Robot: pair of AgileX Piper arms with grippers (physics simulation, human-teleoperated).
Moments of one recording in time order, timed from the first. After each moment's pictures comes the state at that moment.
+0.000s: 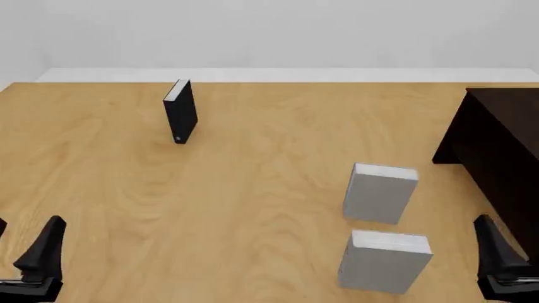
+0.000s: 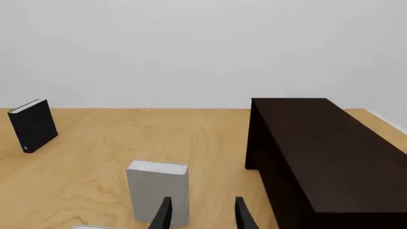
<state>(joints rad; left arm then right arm) 0.00 0.00 0.00 0.00 0.01 0.00 0.02 -0.01 0.00 0.00</state>
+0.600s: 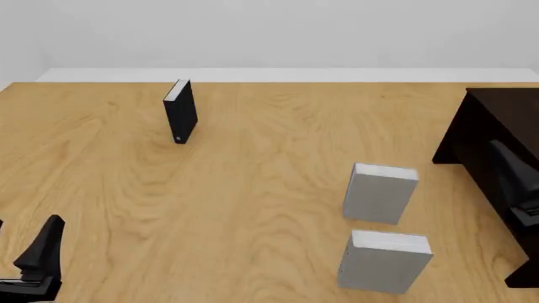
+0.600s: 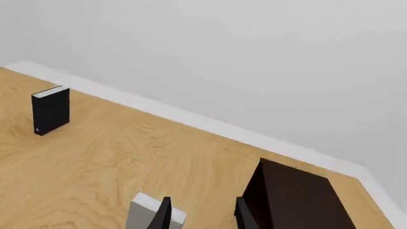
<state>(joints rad) 0.01 0.01 -0.01 0.00 0.04 0.14 0.36 -0.47 0.15 -0.28</state>
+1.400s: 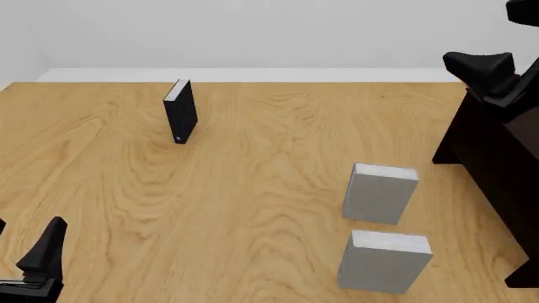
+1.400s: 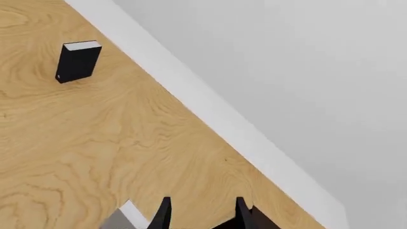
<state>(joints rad) 0.00 0.00 -0.01 0.01 0.05 0.30 0.85 -1.11 0.55 -0.61</state>
